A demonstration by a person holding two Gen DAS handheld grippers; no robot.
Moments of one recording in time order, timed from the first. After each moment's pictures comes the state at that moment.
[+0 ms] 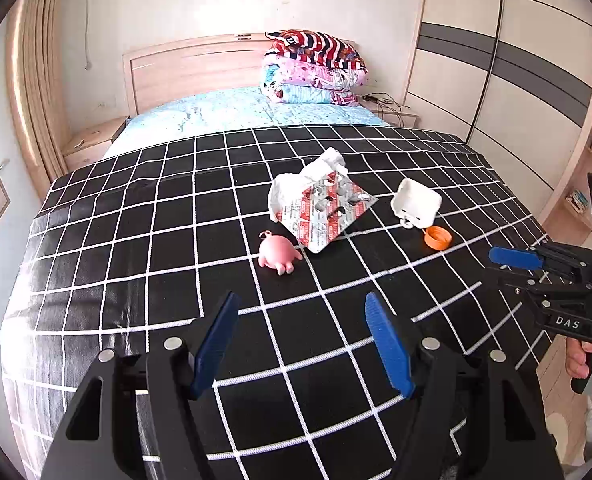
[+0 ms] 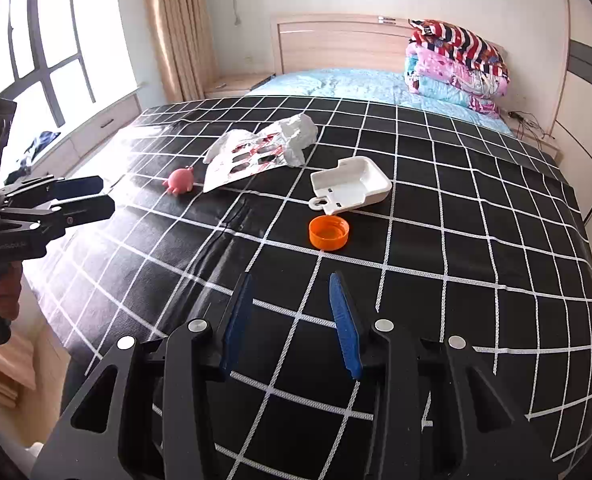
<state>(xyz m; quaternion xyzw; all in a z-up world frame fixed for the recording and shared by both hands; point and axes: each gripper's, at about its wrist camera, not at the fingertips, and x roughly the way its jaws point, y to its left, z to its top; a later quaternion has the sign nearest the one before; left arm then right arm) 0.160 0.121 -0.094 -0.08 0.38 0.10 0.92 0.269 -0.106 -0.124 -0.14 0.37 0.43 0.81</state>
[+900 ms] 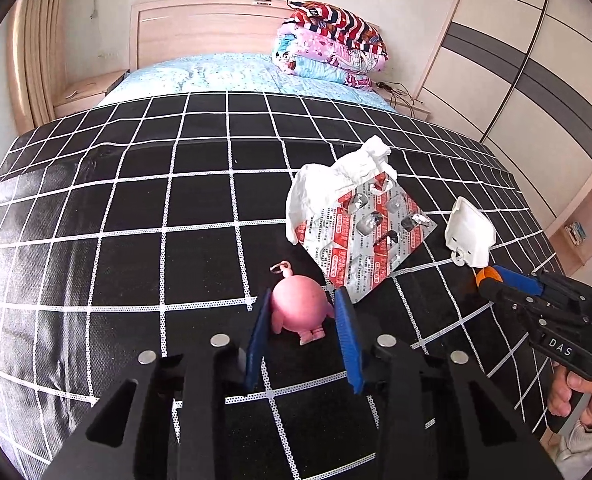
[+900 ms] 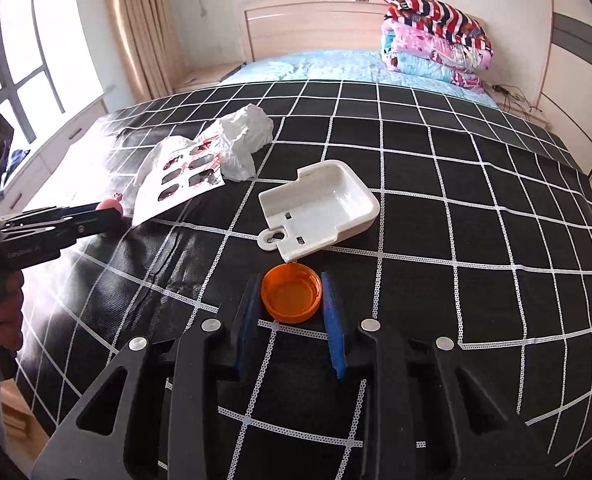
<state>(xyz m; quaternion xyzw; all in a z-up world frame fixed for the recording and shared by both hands) 0.226 0.167 -0.136 -0.16 0.41 0.09 0.89 0.319 -0.073 -0.145 -0.12 0.40 0.39 0.82</state>
